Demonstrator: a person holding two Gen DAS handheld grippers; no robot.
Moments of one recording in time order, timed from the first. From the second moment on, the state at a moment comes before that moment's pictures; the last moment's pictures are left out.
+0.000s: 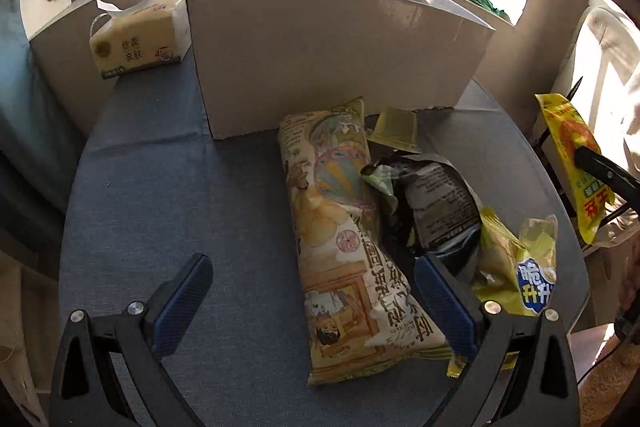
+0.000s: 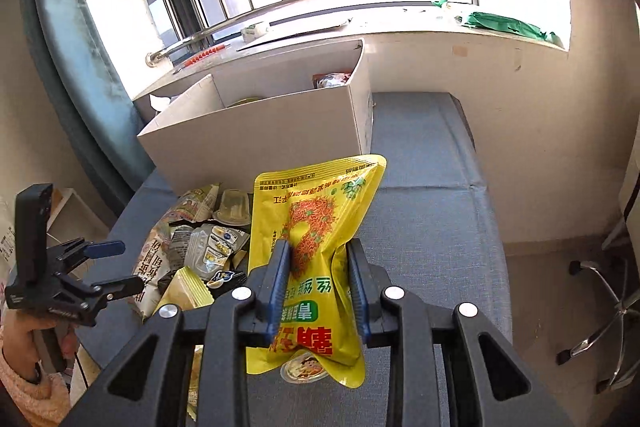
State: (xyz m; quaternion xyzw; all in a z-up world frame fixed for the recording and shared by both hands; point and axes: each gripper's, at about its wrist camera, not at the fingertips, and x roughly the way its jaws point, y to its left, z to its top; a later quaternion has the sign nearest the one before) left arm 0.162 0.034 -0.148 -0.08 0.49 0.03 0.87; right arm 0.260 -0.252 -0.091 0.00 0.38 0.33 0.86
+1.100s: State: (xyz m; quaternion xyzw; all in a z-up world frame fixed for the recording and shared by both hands) left arm 0.212 0.074 0.016 -0.13 0.28 -0.05 0.95; right arm 0.312 -0.186 -0.004 0.08 0.31 0.39 0.86
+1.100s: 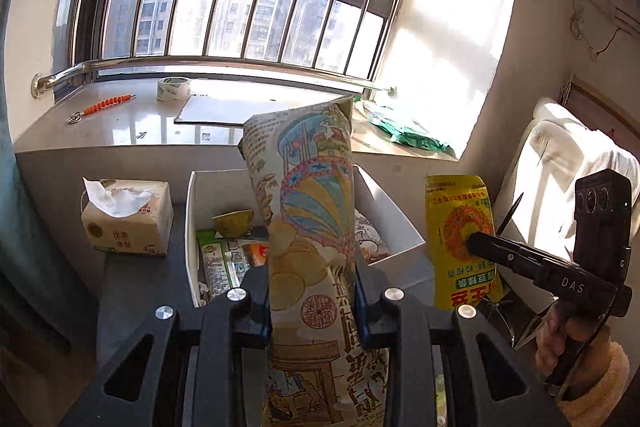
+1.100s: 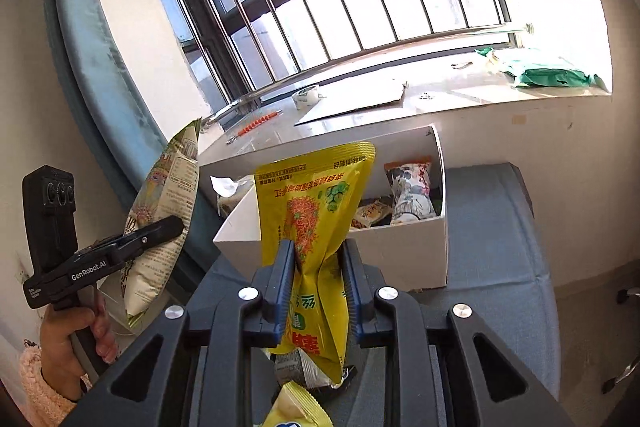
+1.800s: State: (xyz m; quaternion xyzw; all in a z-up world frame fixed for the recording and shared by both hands) left arm 0.260 0.115 0.008 -0.13 0.30 0.04 0.95; right arm 0.407 -0.151 0.017 0.09 0.33 0.31 0.89
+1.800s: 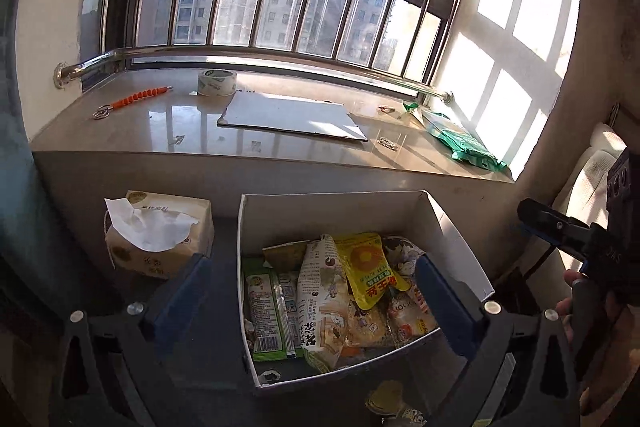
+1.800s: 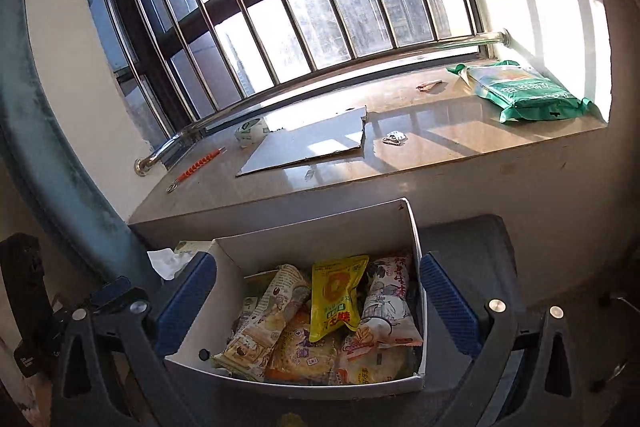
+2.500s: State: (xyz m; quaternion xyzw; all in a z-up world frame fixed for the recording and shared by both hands) left arm 0.041 0.016 0.017 -0.01 0.21 -0.04 0.98; right arm 0.201 -0.259 -0.014 0.03 0.26 0.36 0.90
